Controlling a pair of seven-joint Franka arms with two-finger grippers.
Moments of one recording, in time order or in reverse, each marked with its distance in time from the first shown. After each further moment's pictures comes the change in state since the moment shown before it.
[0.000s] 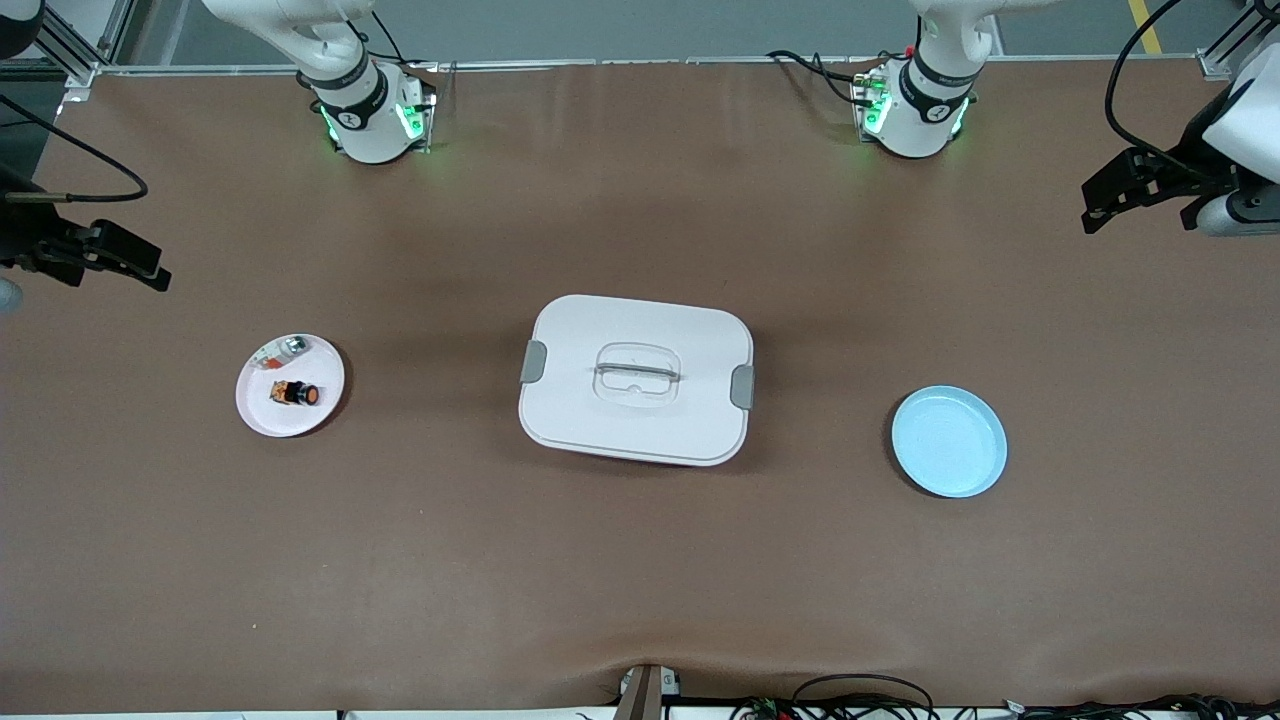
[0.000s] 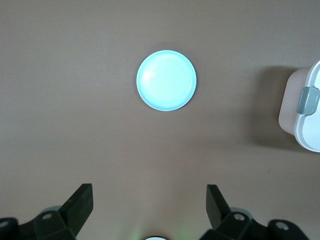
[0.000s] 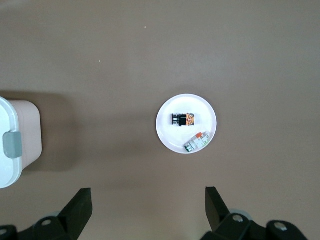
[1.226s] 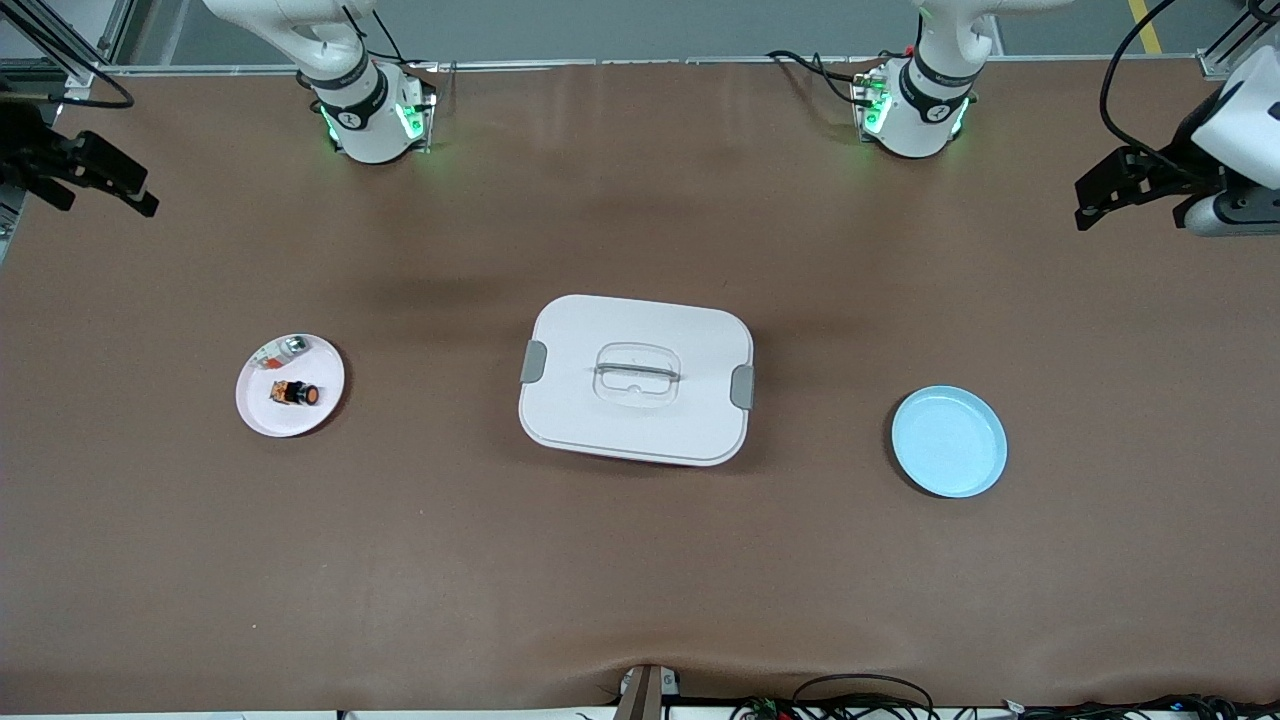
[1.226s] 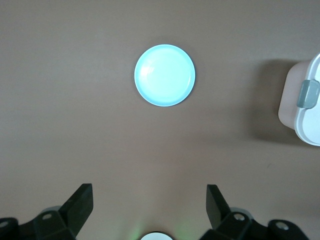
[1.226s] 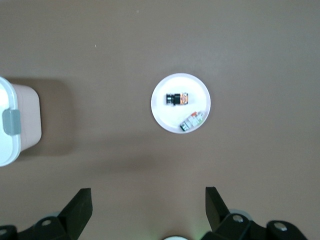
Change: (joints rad) left arm -0.129 0.000 0.131 -0.008 0.000 -0.013 0.004; right arm -0.023 -0.279 -0.009 -0.274 0.000 0.030 0.001
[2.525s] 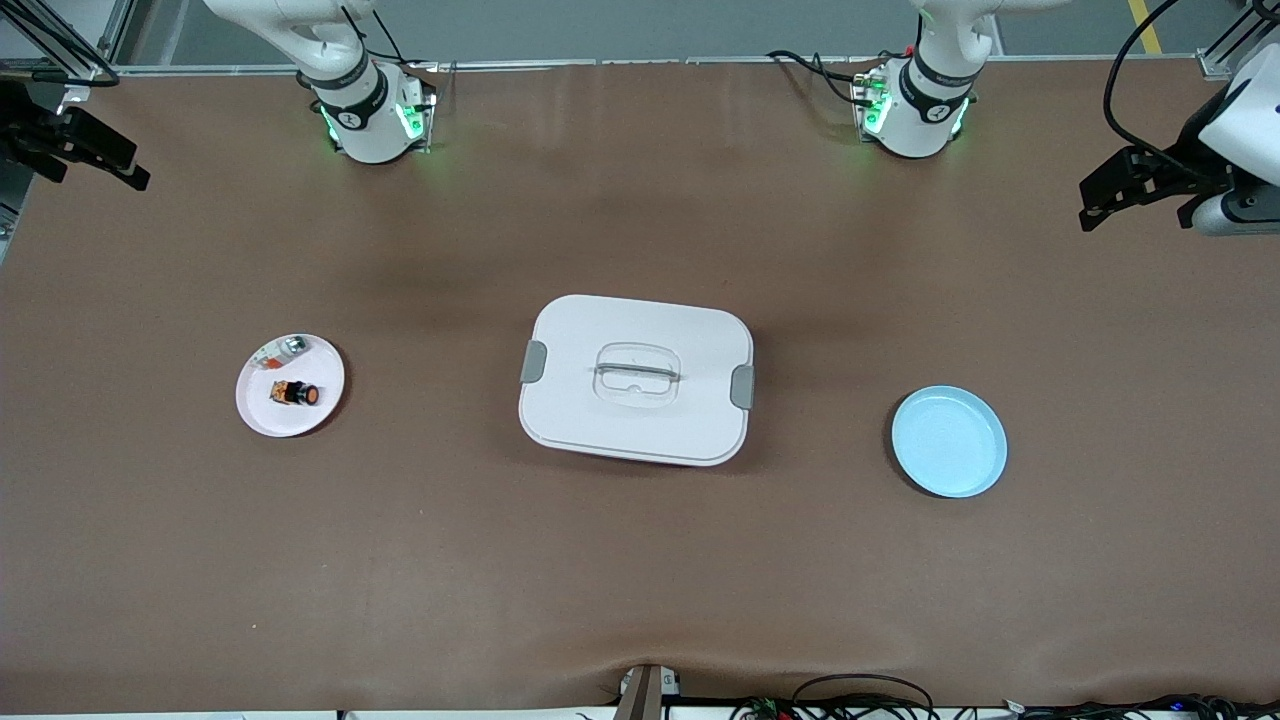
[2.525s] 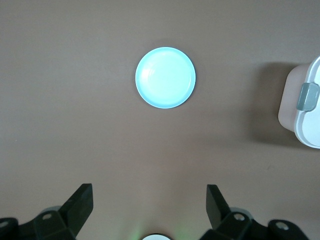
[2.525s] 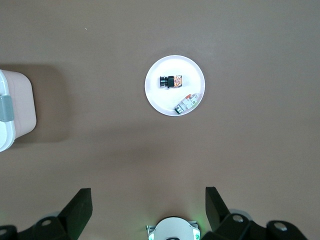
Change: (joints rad) left arm 0.036 -0.001 -0.043 0.006 0.000 0.005 -0.001; right arm -0.021 -0.006 -0.006 0.015 -0.001 -0.073 -0.001
